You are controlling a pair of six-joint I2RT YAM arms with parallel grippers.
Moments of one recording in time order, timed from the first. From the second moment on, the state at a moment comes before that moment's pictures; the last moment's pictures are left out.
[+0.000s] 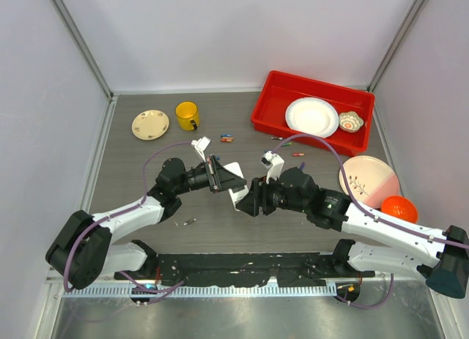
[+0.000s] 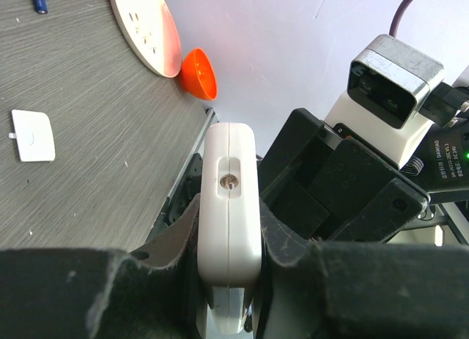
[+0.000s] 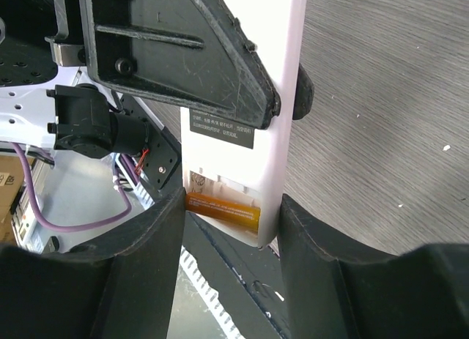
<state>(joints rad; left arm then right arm) -0.61 1.23 0.47 0.75 0.66 -1.18 1.00 0.98 0.74 -0.21 -0.09 0.66</state>
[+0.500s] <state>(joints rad) -0.61 1.23 0.47 0.75 0.65 -1.18 0.99 0.98 0.72 -0.19 -0.08 0.67</state>
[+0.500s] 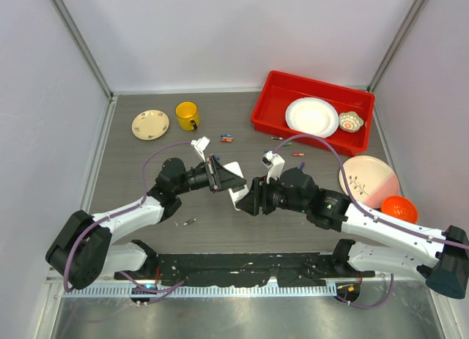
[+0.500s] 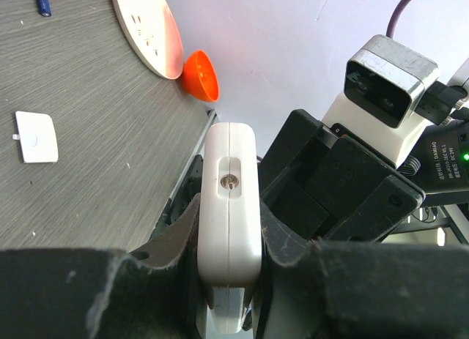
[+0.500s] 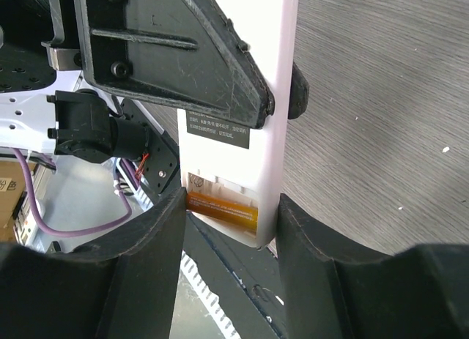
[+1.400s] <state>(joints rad) -0.61 1.23 0.47 0.77 0.64 -1.15 1.00 1.02 0.80 -0.29 -0.03 0.63</state>
